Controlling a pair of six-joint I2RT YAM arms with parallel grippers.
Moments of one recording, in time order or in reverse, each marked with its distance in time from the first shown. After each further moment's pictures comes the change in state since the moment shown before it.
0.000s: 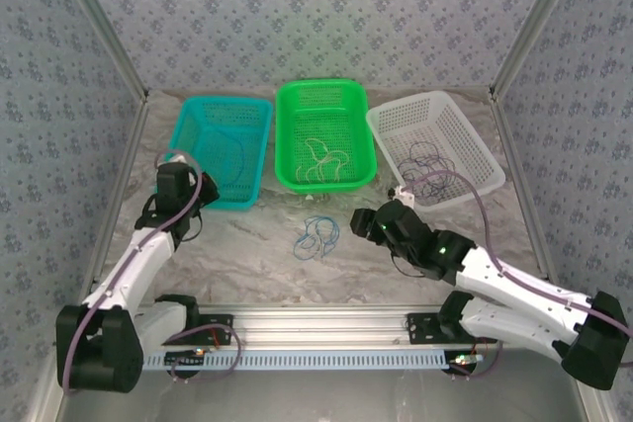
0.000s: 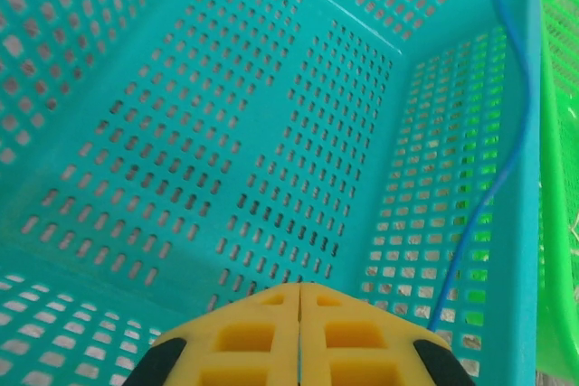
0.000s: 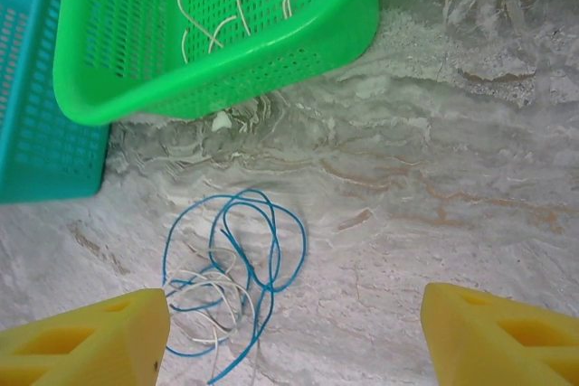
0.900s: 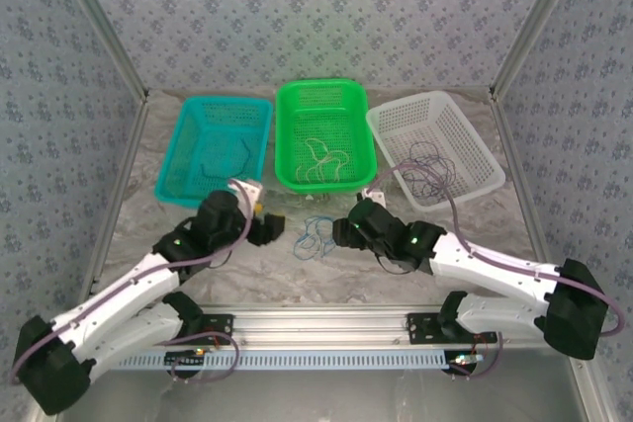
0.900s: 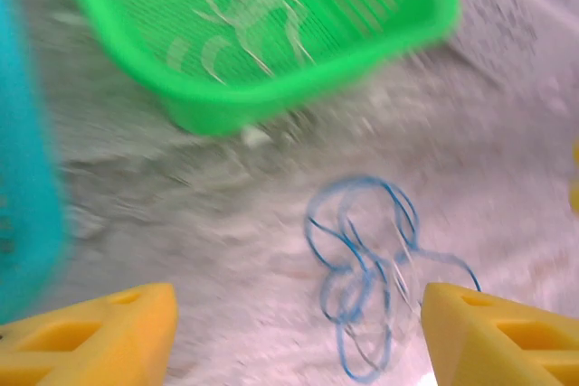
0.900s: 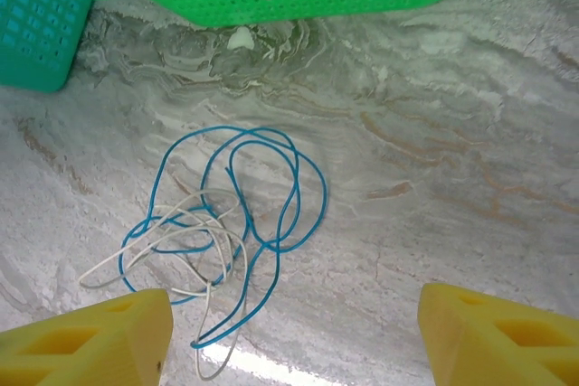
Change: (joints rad) left arm -0.635 -0.183 -0.053 -0.083 0.010 0.306; right arm 0.072 0.199 0.091 -0.004 -0.028 -0.163
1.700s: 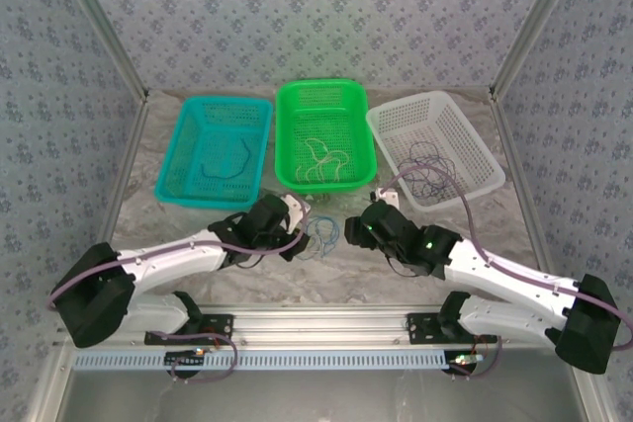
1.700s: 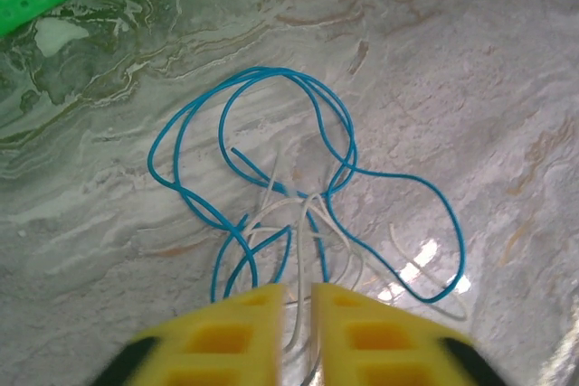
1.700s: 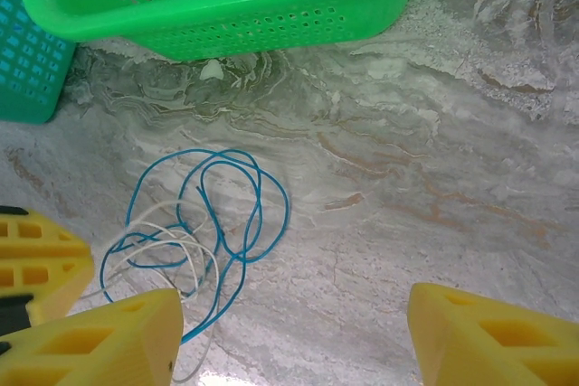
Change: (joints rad) left arm -0.150 0.407 0.064 0.138 0.057 0.043; right arm -0.021 -0.103 -0.038 -0.042 0.044 0.004
